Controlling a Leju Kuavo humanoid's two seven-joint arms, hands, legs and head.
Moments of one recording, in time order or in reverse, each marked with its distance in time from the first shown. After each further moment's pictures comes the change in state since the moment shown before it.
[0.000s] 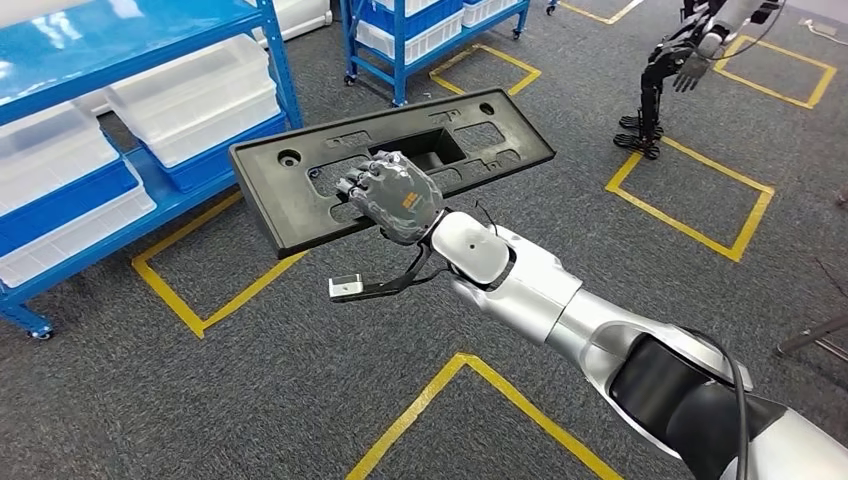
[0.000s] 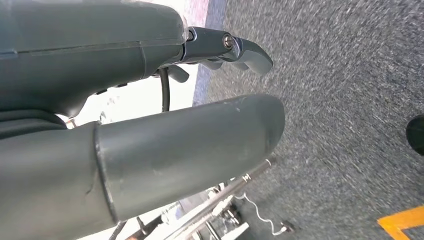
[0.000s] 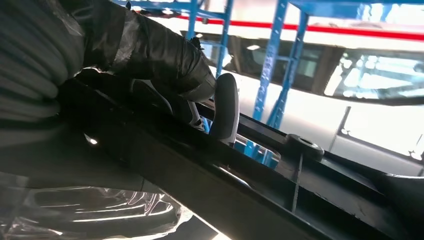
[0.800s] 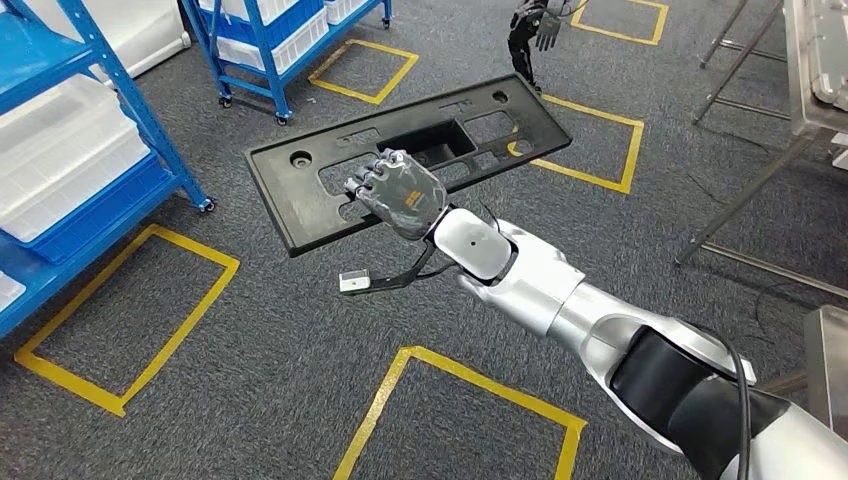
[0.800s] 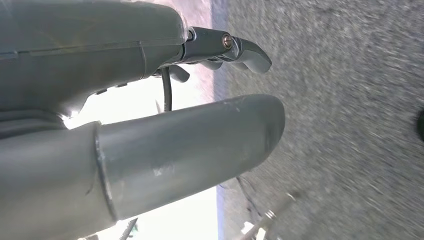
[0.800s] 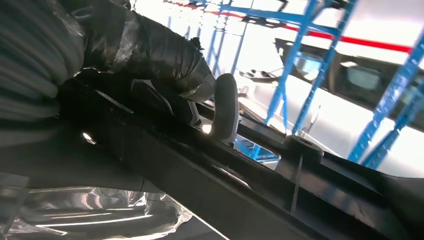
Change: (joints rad) left arm -0.002 0.003 0.023 0.000 -0.013 -0.012 0.011; right arm -0.044 0.000 0.018 0.076 0.100 0.000 0.028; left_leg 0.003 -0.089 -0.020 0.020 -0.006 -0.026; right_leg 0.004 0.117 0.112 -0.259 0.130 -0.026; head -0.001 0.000
